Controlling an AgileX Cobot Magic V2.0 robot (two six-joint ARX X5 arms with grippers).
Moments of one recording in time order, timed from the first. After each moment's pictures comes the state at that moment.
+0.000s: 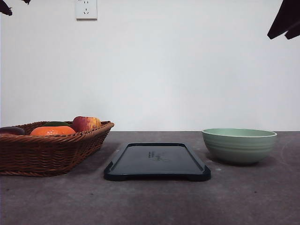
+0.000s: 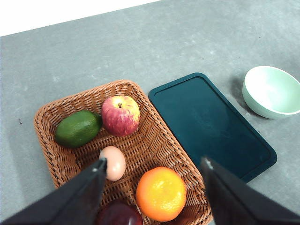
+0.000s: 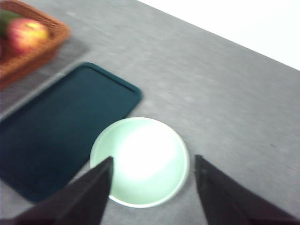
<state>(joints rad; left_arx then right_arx) -0.05 1.02 1.17 -0.75 0.44 0.22 0.15 0.88 0.82 -0.43 -0.23 -0.26</state>
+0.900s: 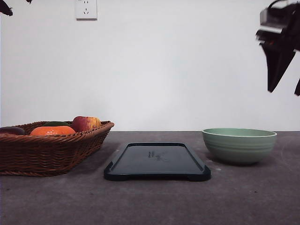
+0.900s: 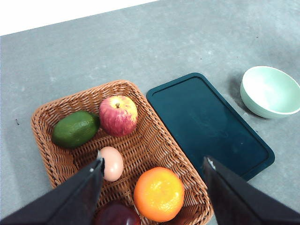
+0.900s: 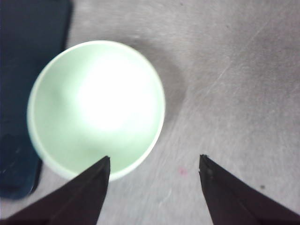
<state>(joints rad) -0.05 1.02 1.17 -0.75 0.44 0.22 0.10 1.45 1.20 -0.80 -0.13 0.08</state>
